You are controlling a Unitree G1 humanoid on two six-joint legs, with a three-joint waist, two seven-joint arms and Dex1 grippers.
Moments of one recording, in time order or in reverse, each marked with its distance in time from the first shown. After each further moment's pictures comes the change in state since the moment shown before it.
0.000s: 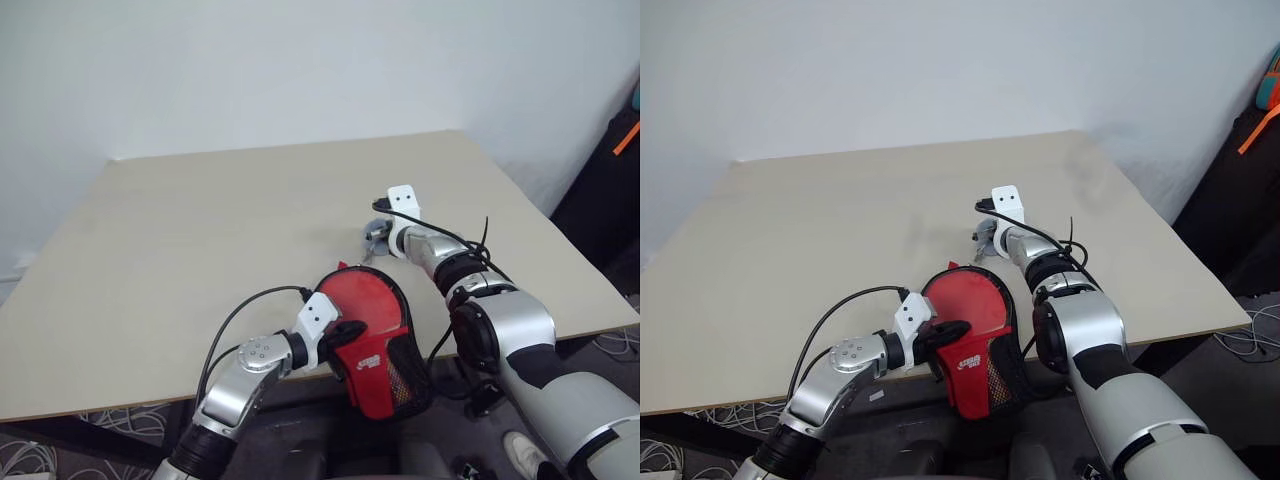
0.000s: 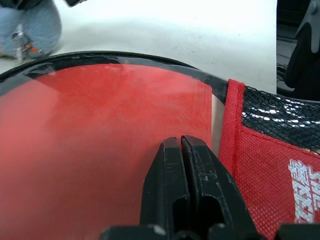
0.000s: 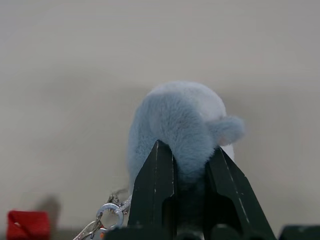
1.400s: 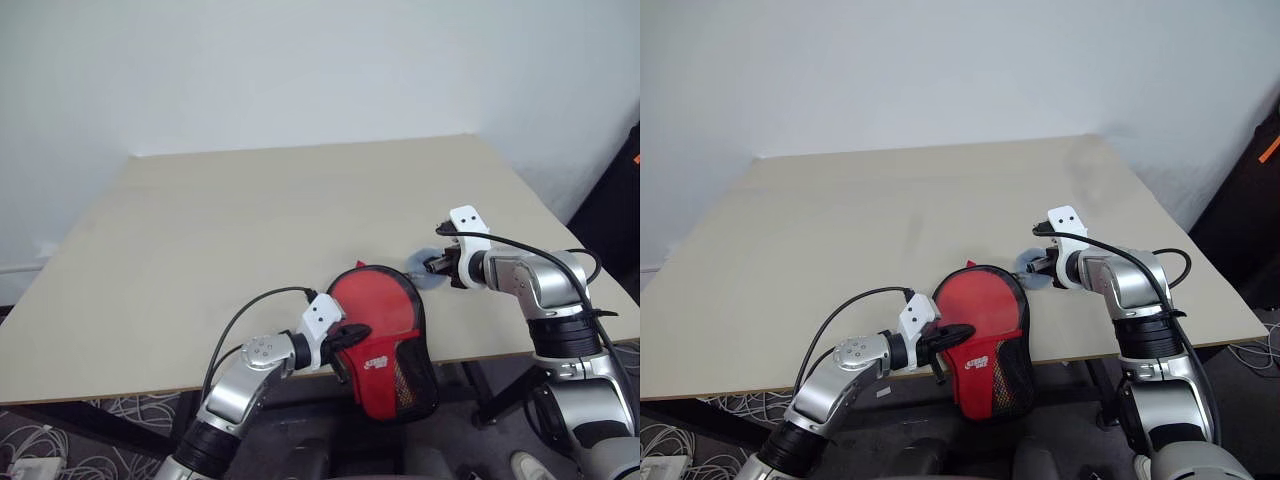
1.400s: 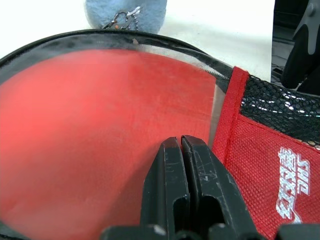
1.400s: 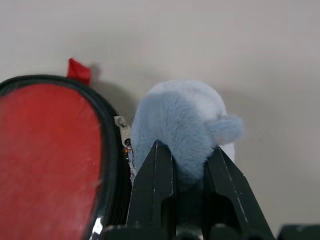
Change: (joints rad) left arm -0.016 -0.011 -0.005 0.029 -0.002 0.014 -0.036; right arm 0.526 -0.371 0.170 -1.293 0.219 0.883 0.282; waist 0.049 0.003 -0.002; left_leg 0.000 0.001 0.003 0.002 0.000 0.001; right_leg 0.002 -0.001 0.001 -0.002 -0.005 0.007
